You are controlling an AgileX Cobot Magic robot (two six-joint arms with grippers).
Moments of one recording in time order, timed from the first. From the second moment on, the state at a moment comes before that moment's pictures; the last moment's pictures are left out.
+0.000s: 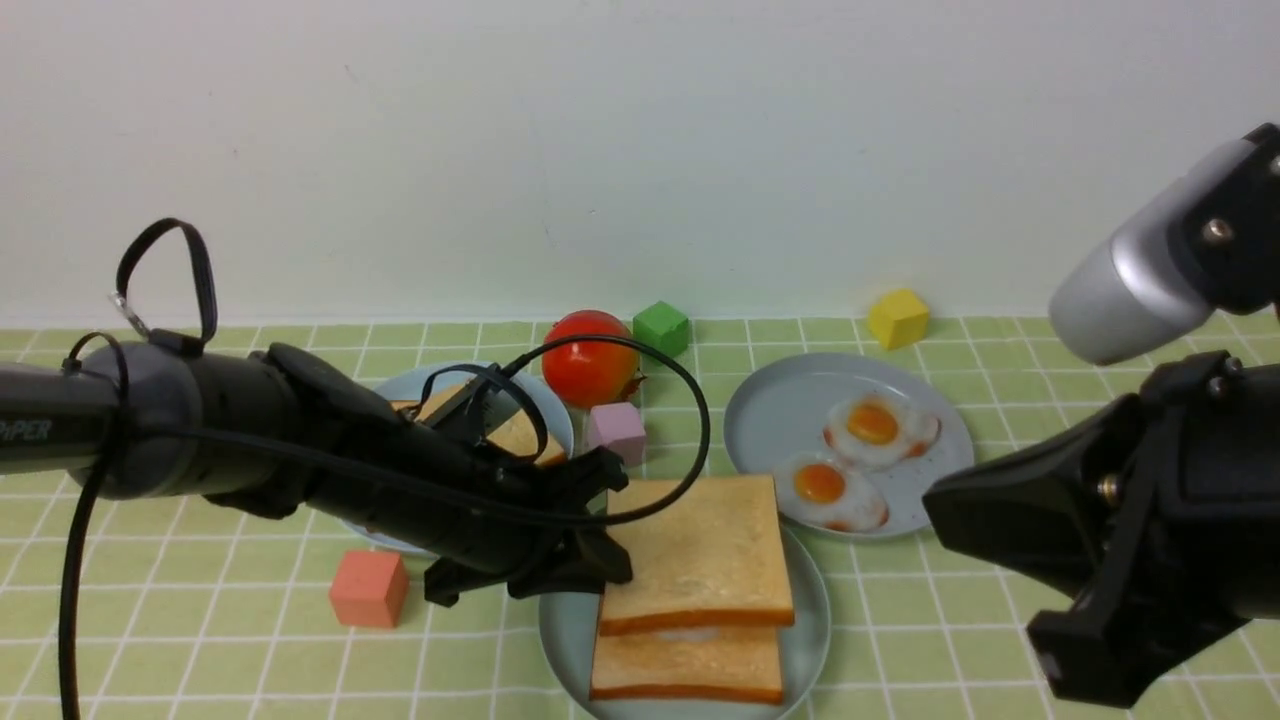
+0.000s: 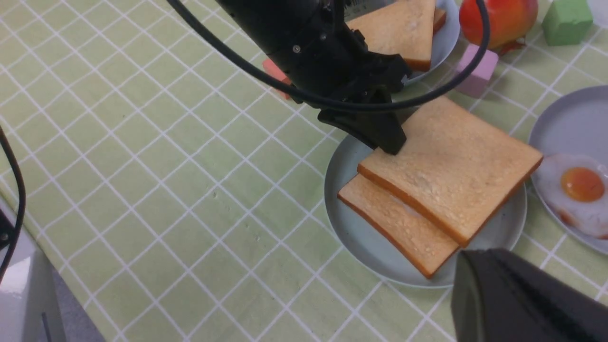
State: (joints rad) right arm 0.77 0.98 -0.98 0.11 0.74 -0.03; left arm -0.33 1.87 -1.02 -1.19 0.57 0.43
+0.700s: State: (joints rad) right arm 0.77 0.98 -0.98 -0.11 0.76 0.13; left arm -0.33 1.67 -1.02 -1.04 0.66 0.43
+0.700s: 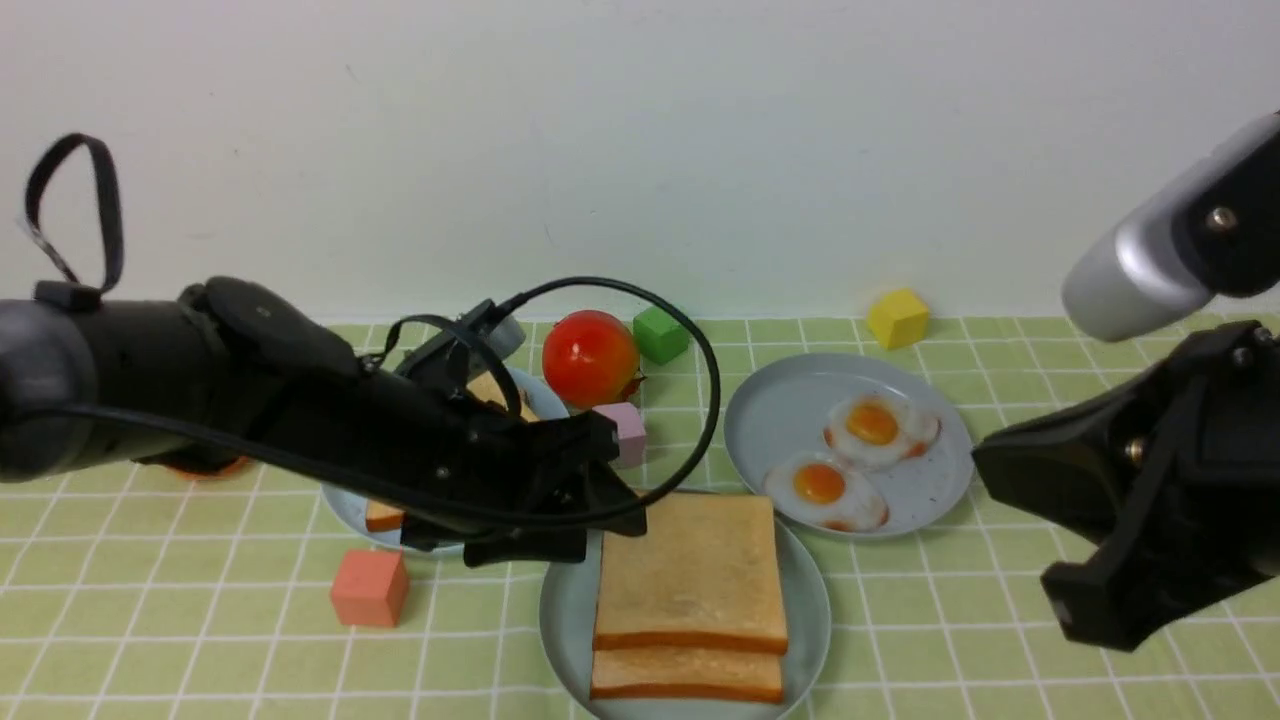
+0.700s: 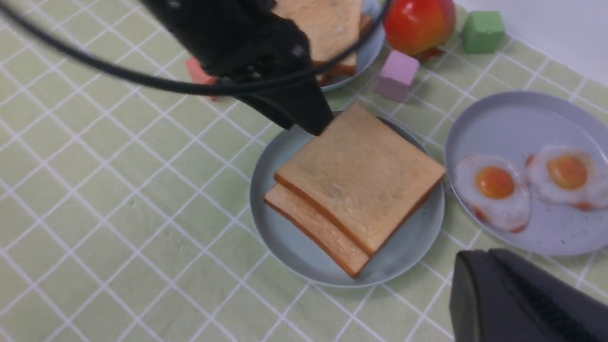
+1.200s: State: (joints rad) right arm 0.77 0.58 -0.65 -0.17 0.43 0.33; left arm -0.33 0.96 -0.89 -0.63 0.94 0.04
